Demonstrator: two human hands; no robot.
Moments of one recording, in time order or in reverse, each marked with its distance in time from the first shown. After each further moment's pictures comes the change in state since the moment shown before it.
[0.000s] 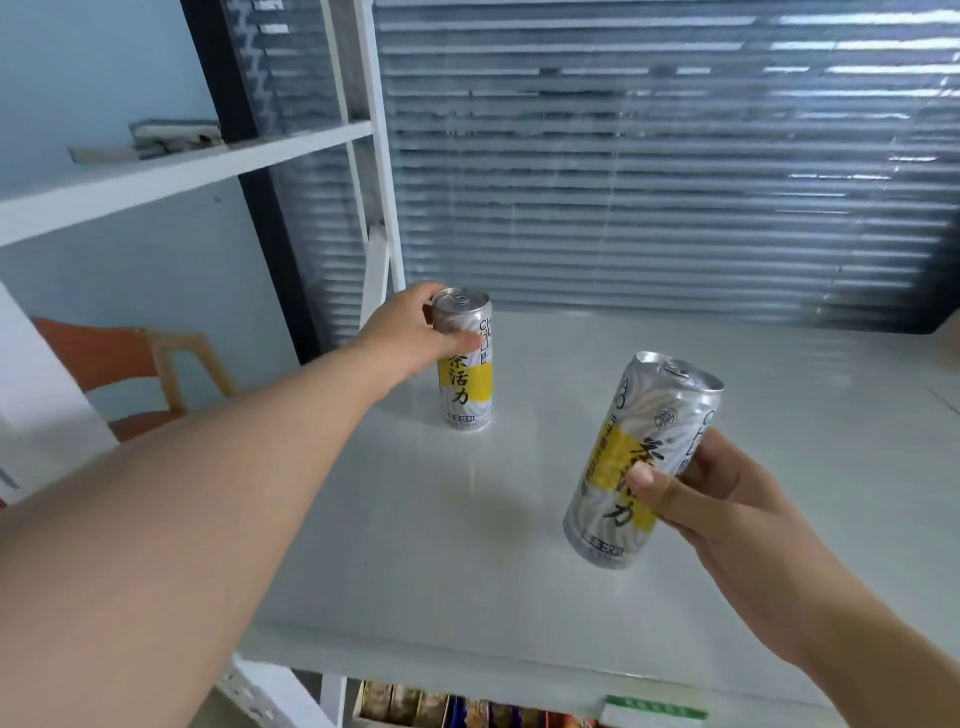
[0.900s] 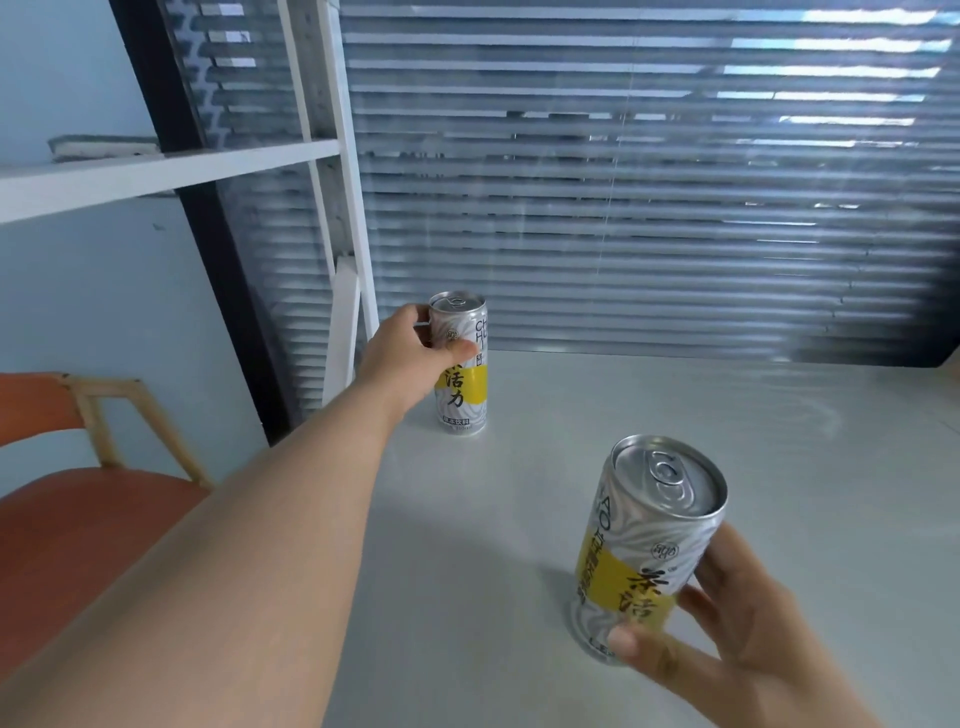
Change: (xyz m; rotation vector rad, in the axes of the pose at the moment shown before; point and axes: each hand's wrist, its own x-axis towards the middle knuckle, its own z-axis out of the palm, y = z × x) left_hand 0.083 -0.032 0.025 -0.151 0.120 -0.033; right_hand 0.031 0.038 0.016 -0.228 0.038 -0.119
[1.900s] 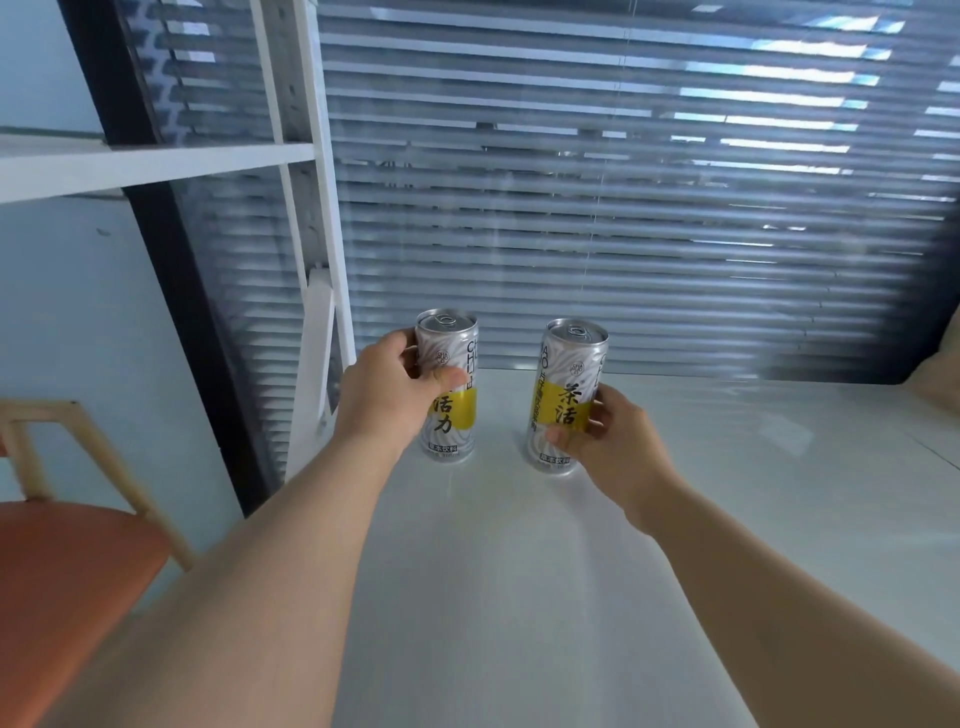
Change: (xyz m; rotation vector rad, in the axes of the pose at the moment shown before) left_hand -0.002 -0.005 0.005 0.044 0.080 0.095; right_hand 0.176 0.040 0.000 -0.250 0.272 0.138
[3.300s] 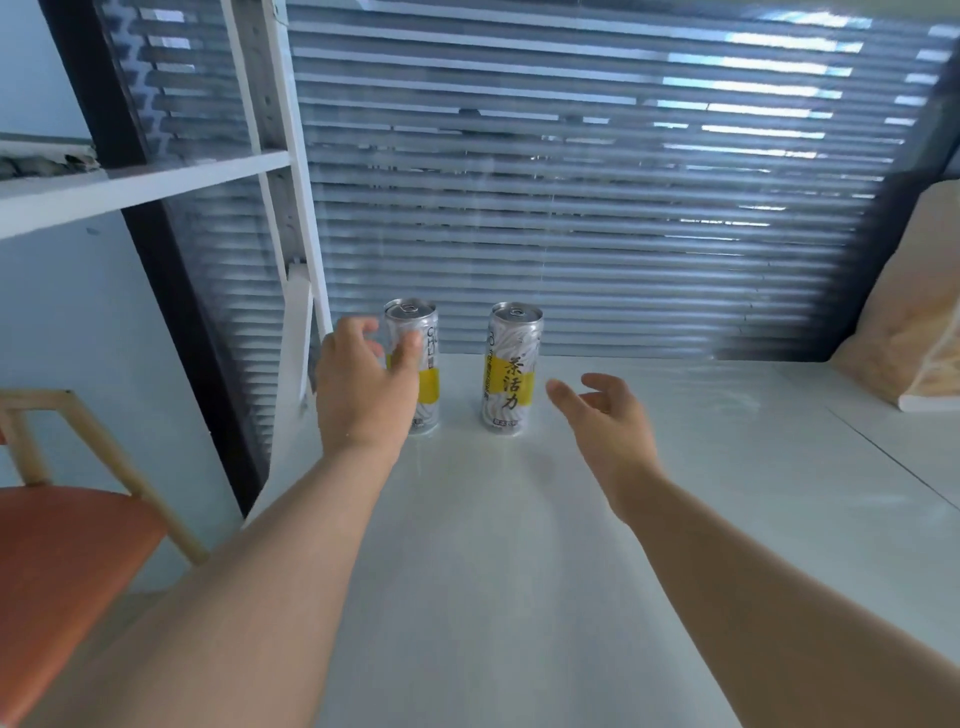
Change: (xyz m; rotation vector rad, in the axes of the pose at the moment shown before) left_hand -0.051 0.036 0.001 0.046 0.295 -0.014; right_hand -0.054 -0.035 -0.033 0.088 0.191 0.145
